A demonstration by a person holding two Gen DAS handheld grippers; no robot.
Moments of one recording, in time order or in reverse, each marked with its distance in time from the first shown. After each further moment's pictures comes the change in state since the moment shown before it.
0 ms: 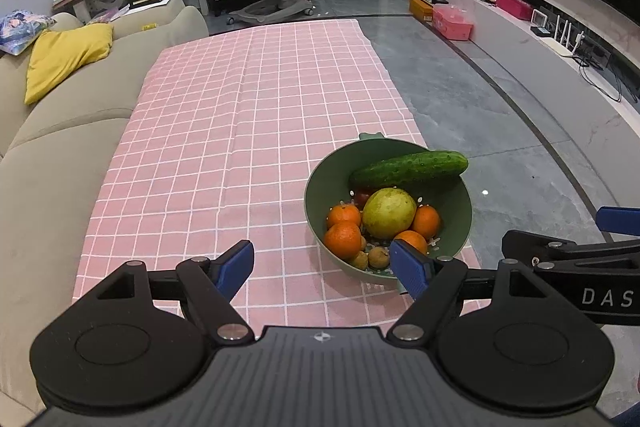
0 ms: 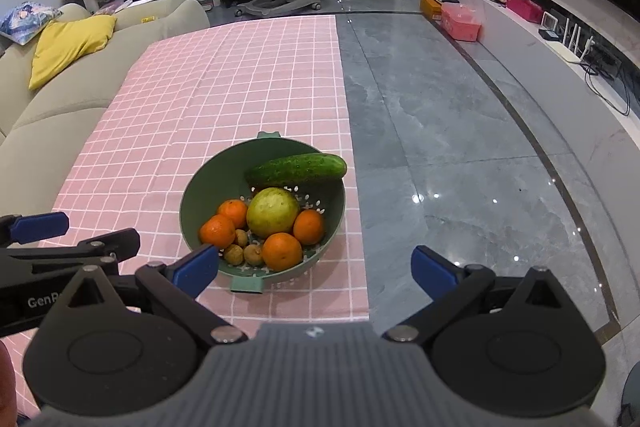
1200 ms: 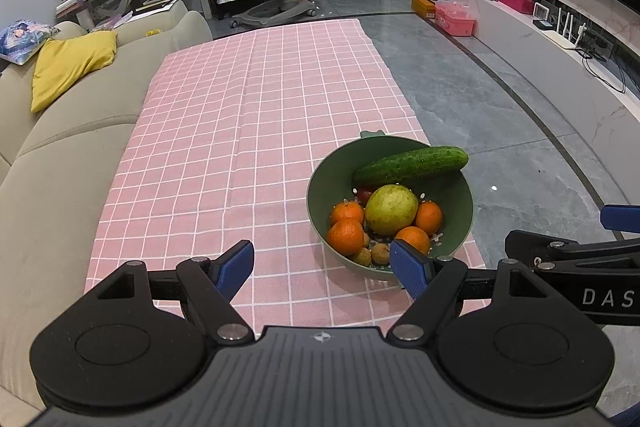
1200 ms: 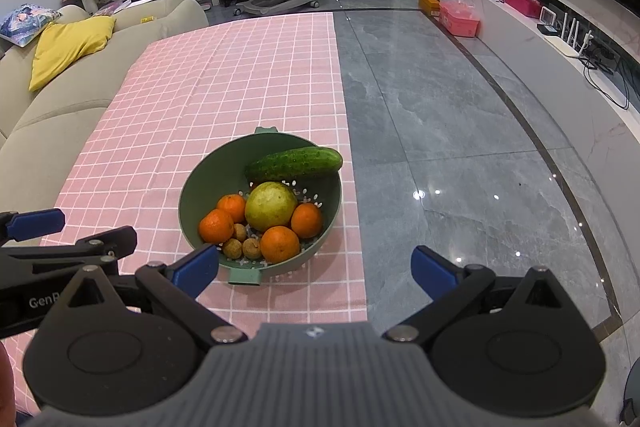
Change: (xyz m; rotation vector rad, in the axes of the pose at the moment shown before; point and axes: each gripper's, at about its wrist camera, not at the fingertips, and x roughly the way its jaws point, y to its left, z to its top) left arm -0.008 -0.007 -0.002 0.018 -0.002 0.023; right arm -0.005 -0.006 -0.006 0.009 0.005 0.003
